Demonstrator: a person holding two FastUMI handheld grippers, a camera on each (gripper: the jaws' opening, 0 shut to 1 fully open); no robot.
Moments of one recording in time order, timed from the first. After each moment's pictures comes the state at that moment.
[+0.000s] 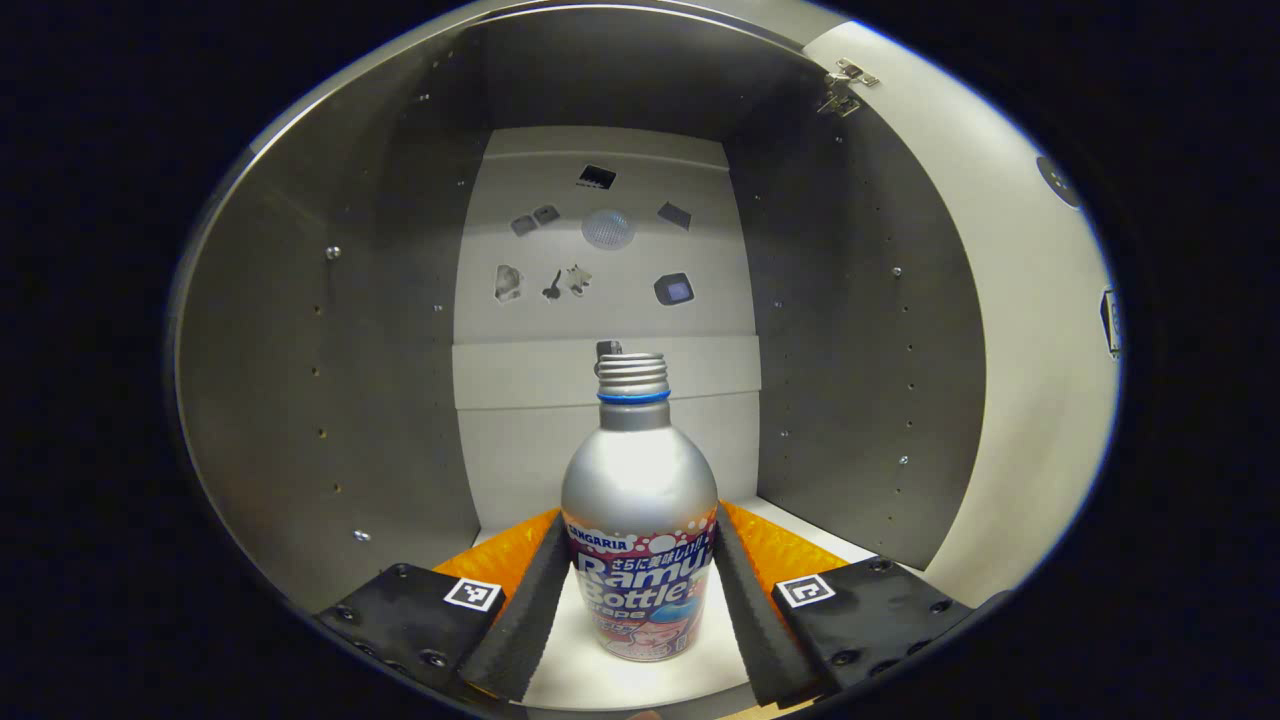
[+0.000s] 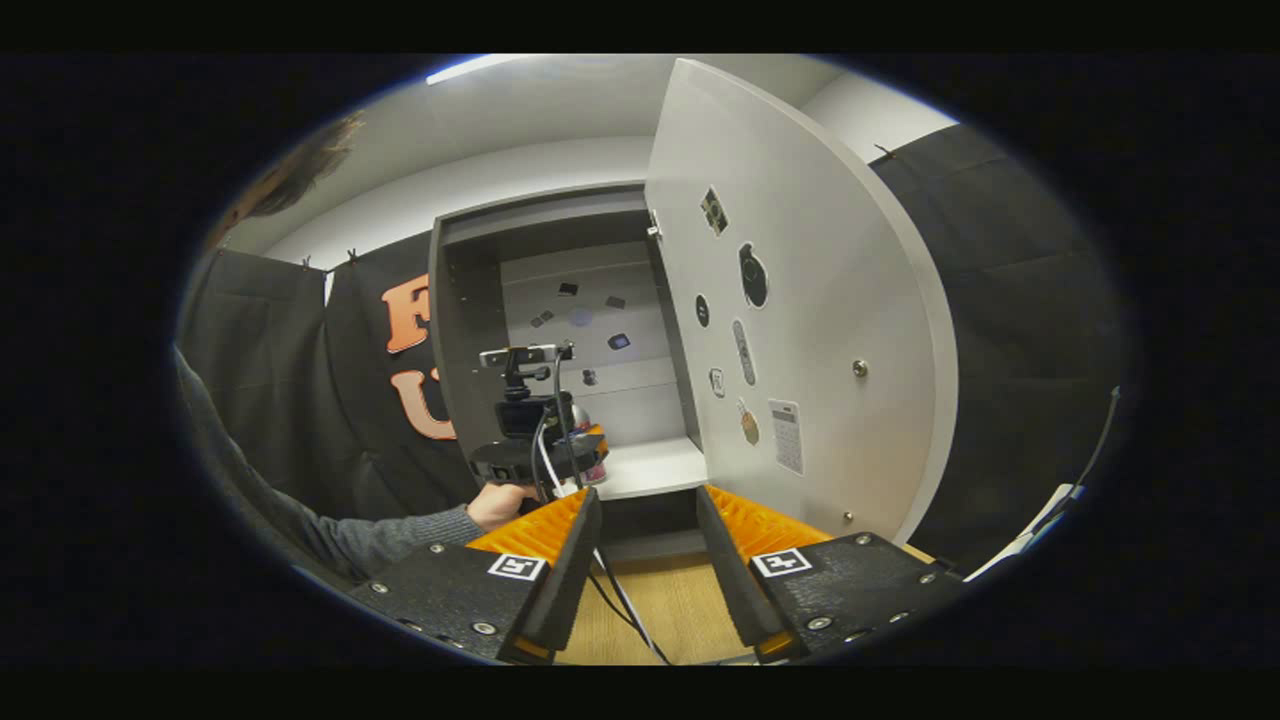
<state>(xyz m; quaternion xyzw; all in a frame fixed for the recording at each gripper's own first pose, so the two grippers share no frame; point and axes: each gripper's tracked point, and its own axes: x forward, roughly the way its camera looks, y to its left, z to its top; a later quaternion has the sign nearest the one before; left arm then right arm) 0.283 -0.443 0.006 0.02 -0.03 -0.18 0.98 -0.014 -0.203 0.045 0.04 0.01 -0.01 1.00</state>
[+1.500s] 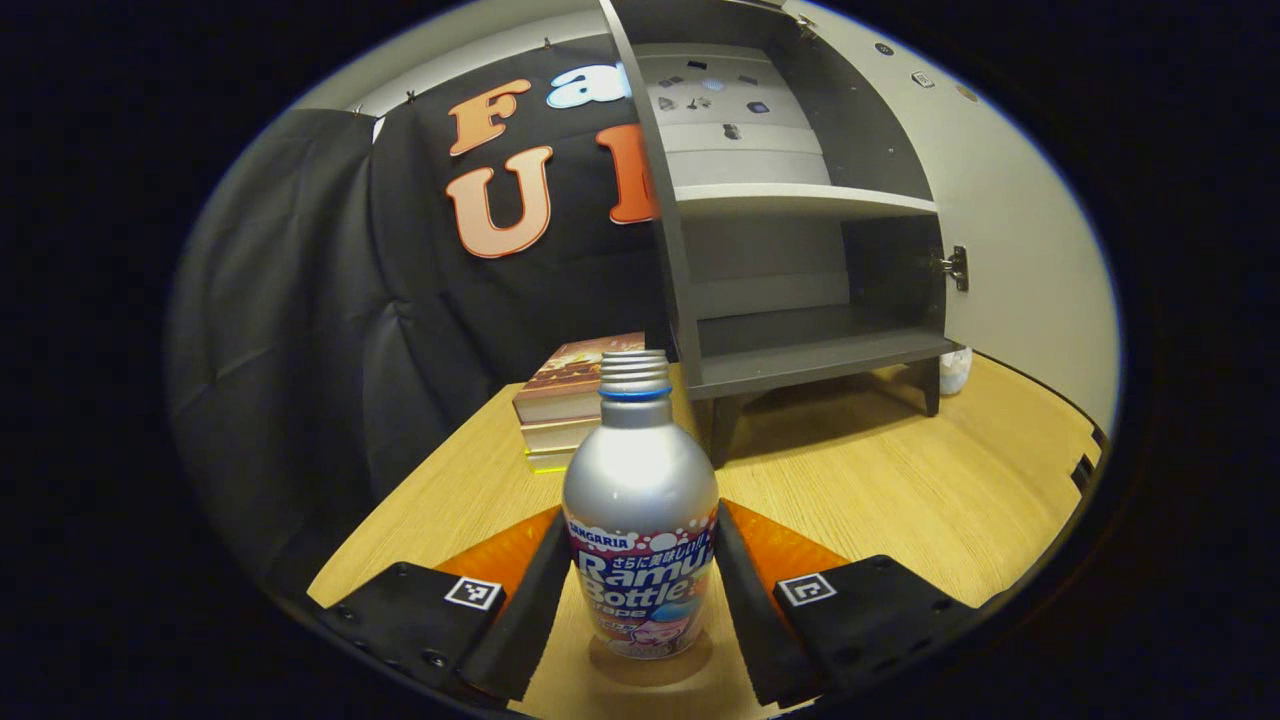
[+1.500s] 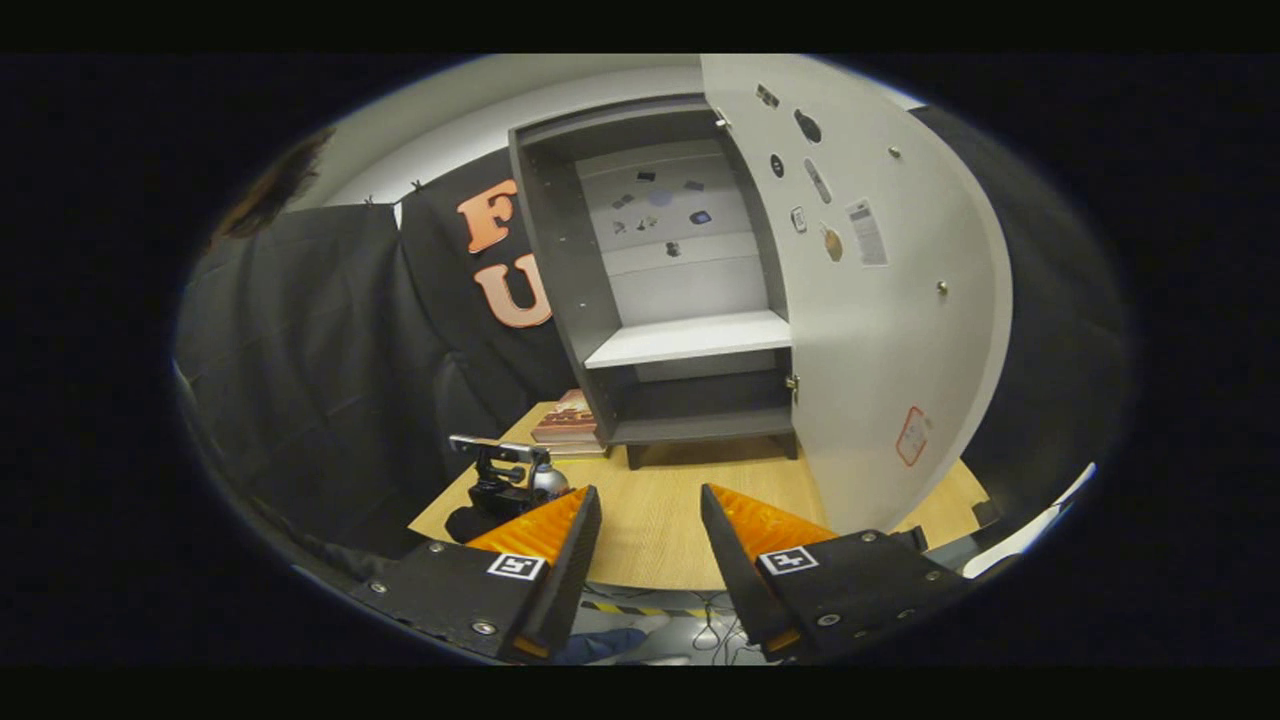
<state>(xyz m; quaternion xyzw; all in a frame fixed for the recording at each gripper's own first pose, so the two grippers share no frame) 0.037 -0.215 -0.346 0.07 0.16 -0.02 0.98 -0.081 -0.149 -0.098 0.03 0.20 0.12 0.97</state>
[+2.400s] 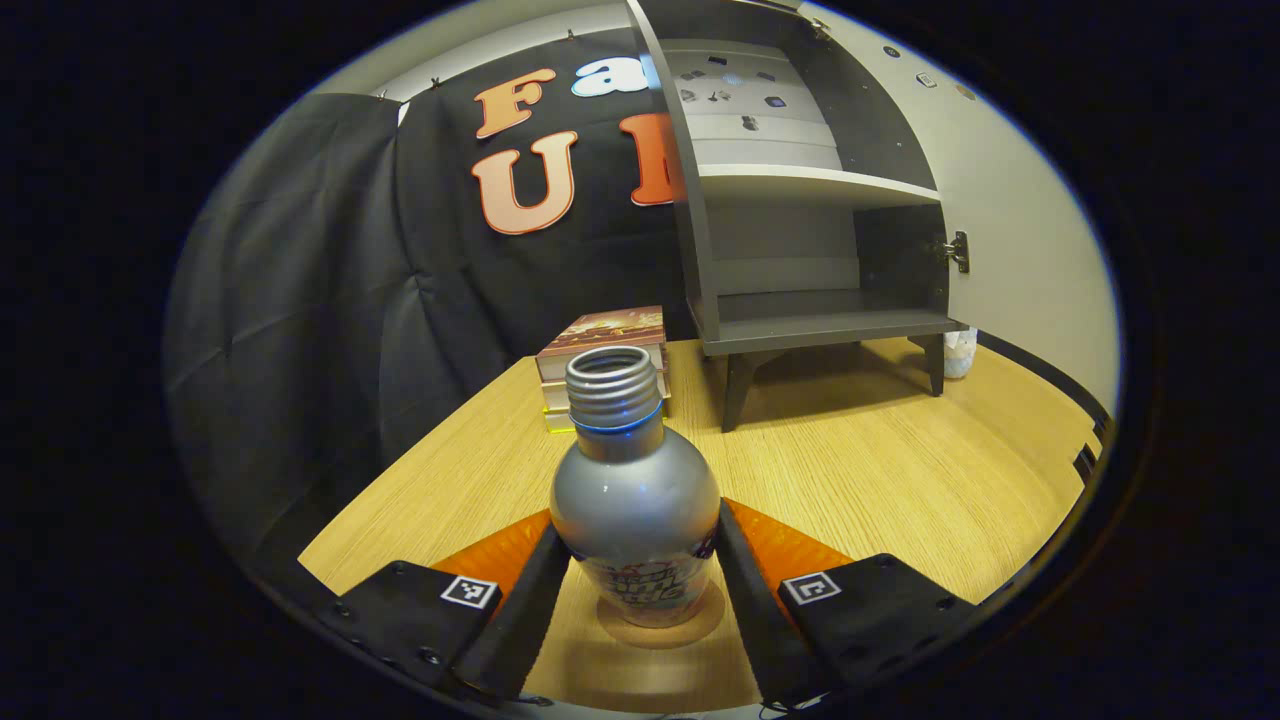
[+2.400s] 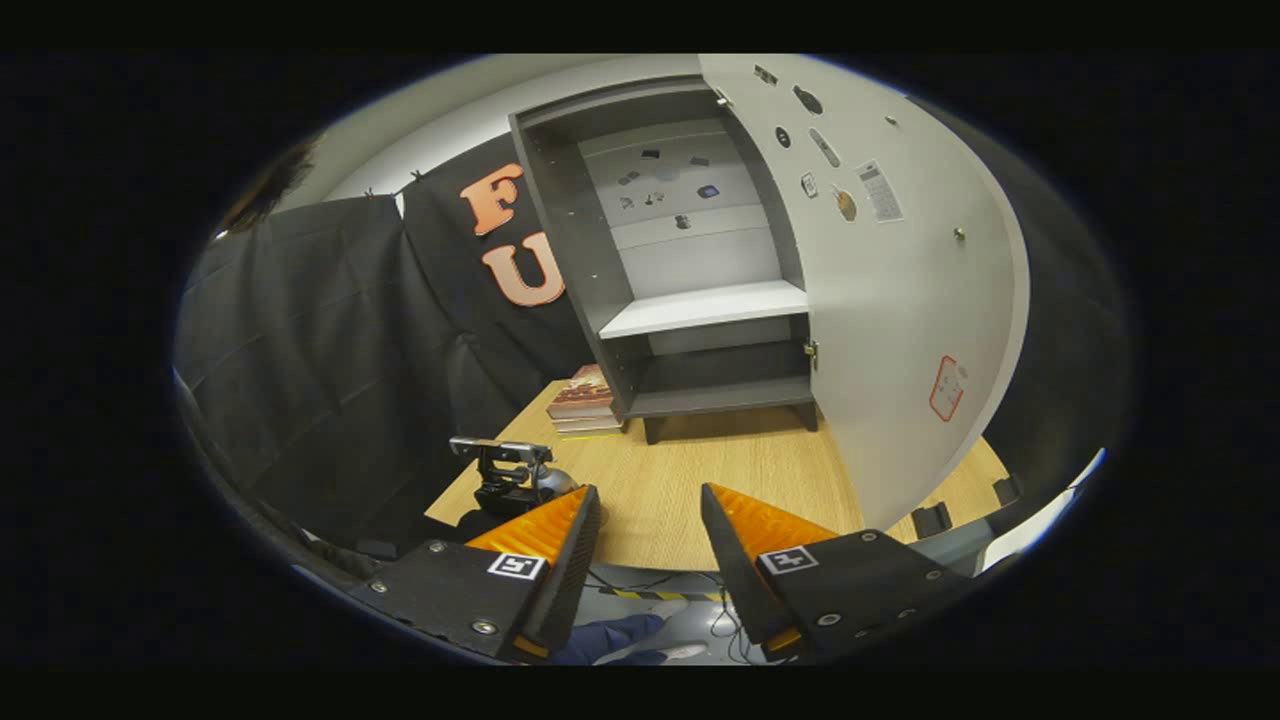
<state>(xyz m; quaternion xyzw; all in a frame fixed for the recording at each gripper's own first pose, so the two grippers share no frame) -0.003 -0.201 -0.362 0.05 0.17 0.00 0.98 -0.097 -0.138 -0.120 0.05 0.23 0.14 0.96</state>
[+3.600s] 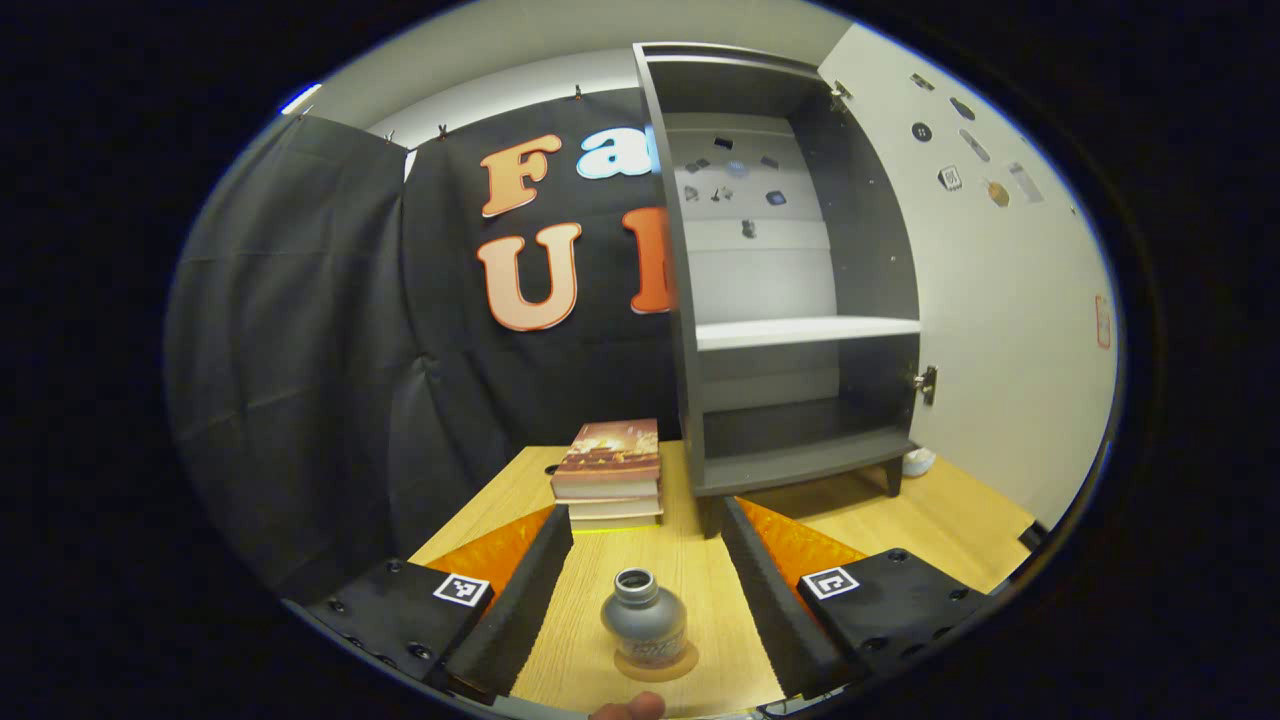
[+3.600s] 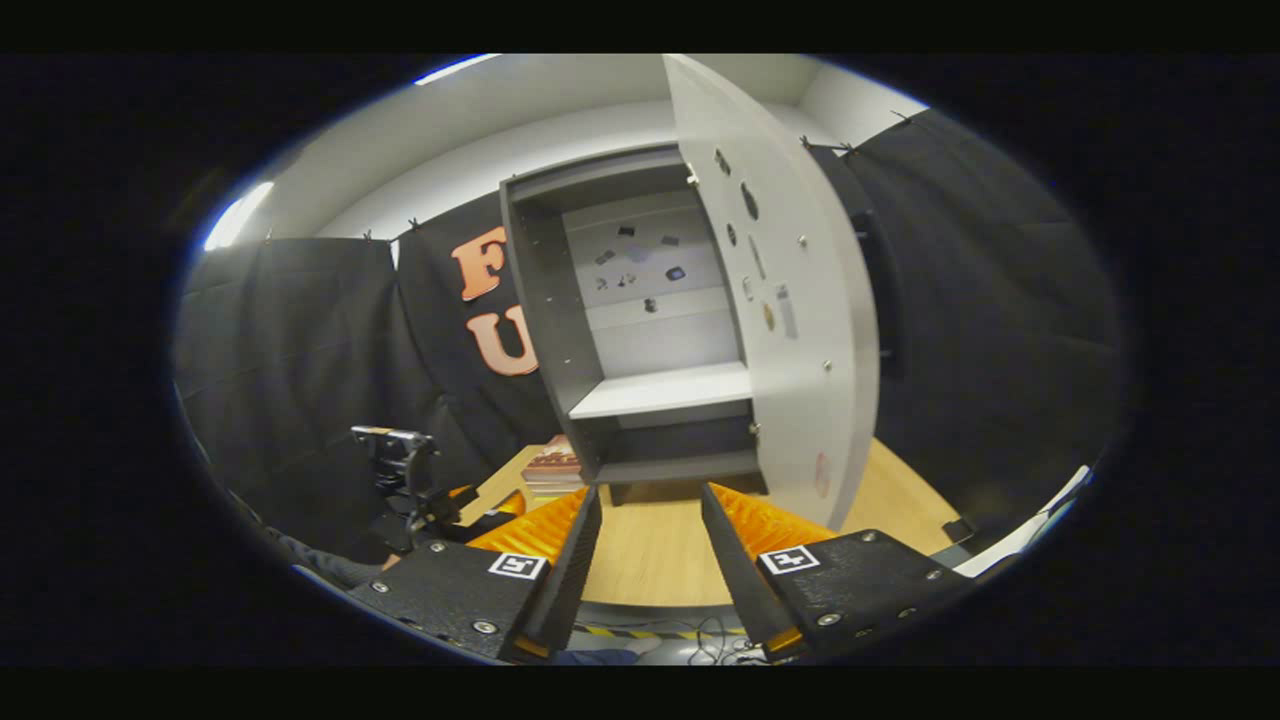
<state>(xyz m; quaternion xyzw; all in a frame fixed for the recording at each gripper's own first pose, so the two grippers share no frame) -0.012 -0.216 -0.168 0.04 0.06 -0.03 1.00 -0.105 -0.218 -0.009 0.04 0.09 0.08 0.99</state>
